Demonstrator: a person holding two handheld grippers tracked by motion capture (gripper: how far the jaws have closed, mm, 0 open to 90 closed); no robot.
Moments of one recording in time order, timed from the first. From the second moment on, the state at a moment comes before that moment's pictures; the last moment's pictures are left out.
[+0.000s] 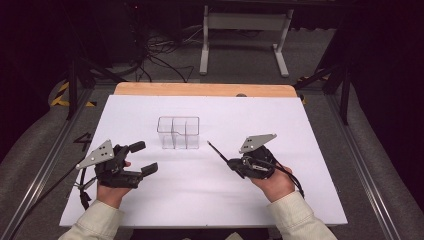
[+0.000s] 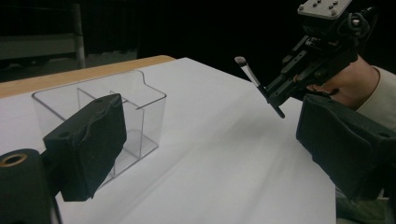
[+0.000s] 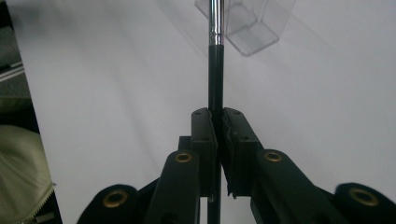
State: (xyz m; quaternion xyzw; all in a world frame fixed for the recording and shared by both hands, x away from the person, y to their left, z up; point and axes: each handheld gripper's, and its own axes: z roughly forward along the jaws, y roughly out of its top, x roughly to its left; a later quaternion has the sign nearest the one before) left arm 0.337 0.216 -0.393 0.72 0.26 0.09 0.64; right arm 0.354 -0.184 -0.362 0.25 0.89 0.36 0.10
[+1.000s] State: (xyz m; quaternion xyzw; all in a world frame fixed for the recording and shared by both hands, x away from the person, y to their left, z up) left arm 0.347 0.155 -0.372 0.72 0.18 0.05 0.66; right arm 0.343 -0.176 -0.370 0.15 0.81 0.56 0.08
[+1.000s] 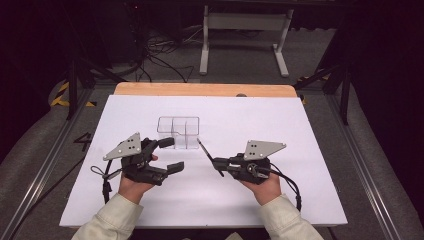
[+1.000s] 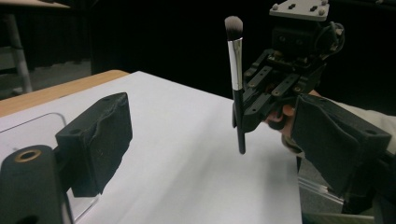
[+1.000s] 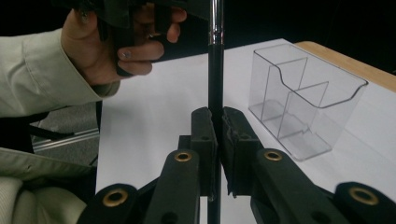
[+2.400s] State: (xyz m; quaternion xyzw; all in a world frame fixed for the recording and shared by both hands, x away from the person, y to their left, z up) left arm 0.350 0.110 -0.377 0.74 0.15 -0.01 0.66; right arm 0.337 -0.158 -0.387 0.12 0.79 0.60 0.08
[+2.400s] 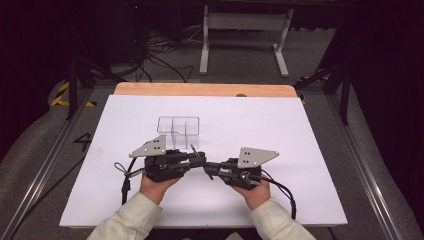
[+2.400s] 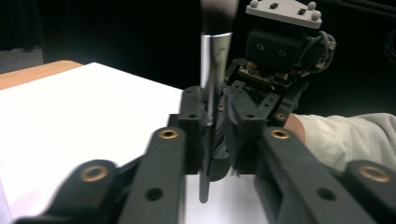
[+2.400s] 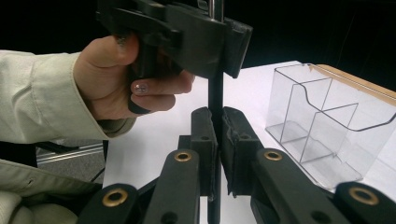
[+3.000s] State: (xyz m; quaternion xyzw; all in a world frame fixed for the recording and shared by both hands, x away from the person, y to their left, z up) left arm 0.353 0.119 -0.370 0.75 0.17 0.02 0.64; right arm 0.337 -0.168 -0.382 0.15 0.78 0.60 0.09
